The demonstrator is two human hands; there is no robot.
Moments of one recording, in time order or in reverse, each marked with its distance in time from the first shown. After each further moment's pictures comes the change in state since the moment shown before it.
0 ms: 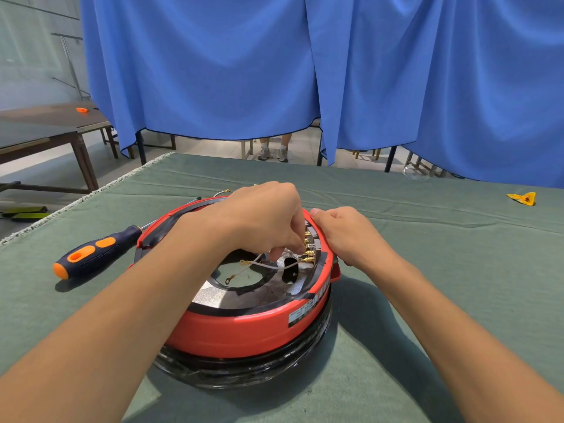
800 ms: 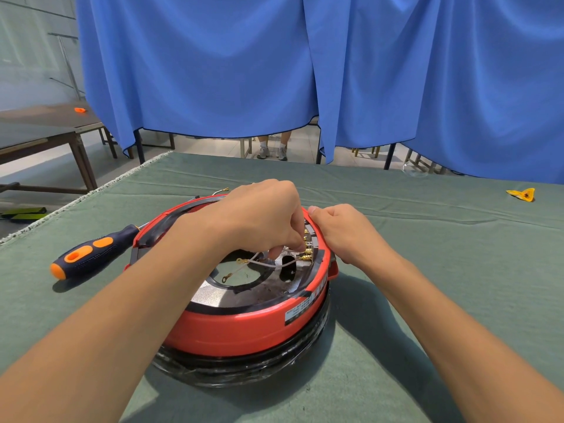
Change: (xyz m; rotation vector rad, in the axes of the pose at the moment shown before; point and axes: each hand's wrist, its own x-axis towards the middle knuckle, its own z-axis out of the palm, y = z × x) left_hand -0.002 0.003 0.002 0.007 0.040 -0.001; right_hand 0.002 0.001 0.002 -0.004 -0.003 0.005
